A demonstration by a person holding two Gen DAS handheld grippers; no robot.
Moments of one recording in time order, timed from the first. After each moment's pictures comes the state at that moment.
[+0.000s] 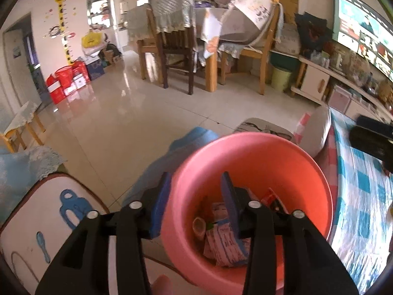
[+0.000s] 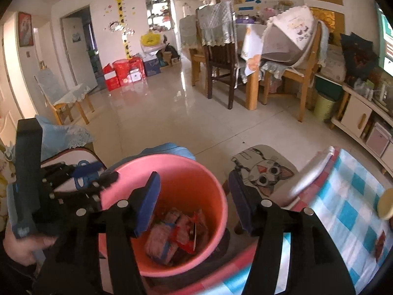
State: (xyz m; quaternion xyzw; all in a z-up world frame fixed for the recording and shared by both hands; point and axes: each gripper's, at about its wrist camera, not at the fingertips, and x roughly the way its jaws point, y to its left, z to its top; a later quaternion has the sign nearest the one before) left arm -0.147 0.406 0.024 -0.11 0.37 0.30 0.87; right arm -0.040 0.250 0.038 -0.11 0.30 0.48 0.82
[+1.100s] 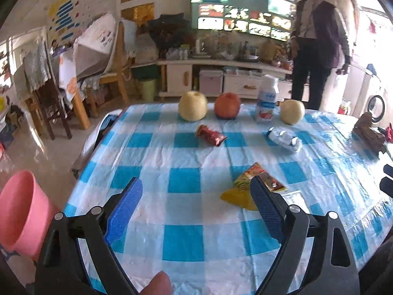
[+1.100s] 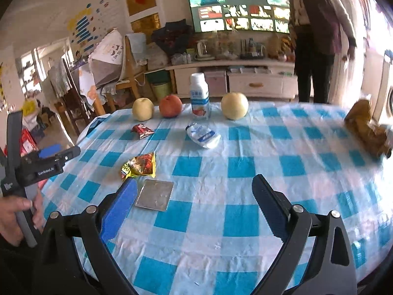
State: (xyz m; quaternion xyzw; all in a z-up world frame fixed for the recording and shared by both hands) left arm -0.040 -0.008 0.029 -0.01 0.34 0.00 0.94; right arm -0.092 -0.297 -0.011 0.06 0.32 0.13 0.94
